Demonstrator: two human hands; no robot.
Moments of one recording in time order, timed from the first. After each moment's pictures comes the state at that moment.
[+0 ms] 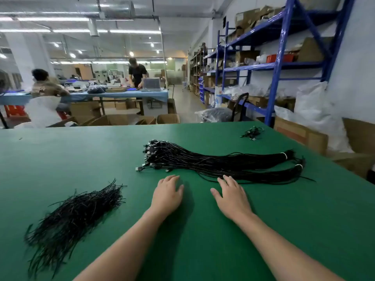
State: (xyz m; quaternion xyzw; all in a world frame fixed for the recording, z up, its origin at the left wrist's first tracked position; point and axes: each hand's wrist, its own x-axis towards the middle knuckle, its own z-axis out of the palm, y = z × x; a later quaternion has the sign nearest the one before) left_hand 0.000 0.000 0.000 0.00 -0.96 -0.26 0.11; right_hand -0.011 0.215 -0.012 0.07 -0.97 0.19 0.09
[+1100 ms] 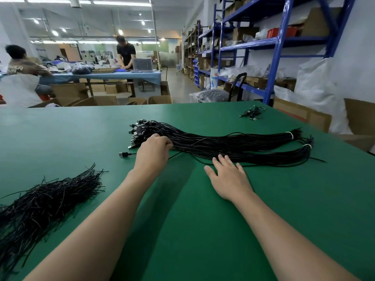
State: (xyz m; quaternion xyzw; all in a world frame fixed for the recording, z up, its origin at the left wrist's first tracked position) left_hand -0.055 -0.014 0.030 -0.02 -0.95 -0.17 0.26; right_hand -0.049 0.210 -0.028 0.07 -0.99 0.13 0.04
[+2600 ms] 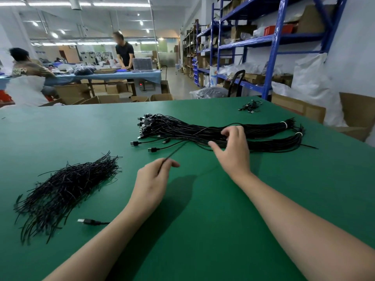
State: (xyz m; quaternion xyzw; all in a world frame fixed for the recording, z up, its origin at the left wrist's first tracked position) left_hand 0.096 -0.010 -0.001 -0.02 -0.85 -0.48 0.22; right_hand -0.018 0.205 -0.004 0.11 -0.85 0.33 0.40
